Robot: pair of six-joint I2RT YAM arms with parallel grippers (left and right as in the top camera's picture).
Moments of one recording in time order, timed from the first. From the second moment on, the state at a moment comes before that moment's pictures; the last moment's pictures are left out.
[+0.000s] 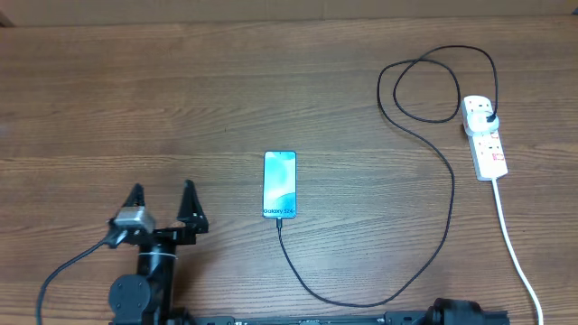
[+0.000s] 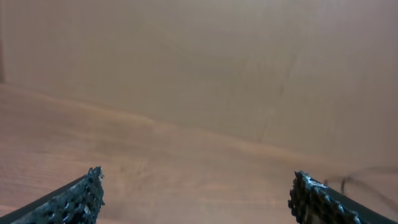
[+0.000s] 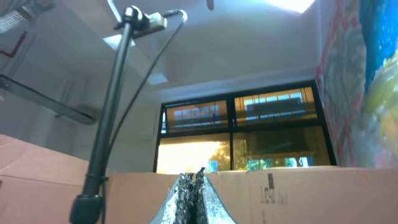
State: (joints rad) left arm 0.02 0.01 0.12 -0.06 0.05 -0.29; right arm -0.11 0.06 1.47 -0.47 -0.32 0.38
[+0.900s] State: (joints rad) left arm 0.02 0.01 0.01 -0.06 0.11 -0.20; right arm 0.02 0.02 1.53 -0.49 -0.32 0.34
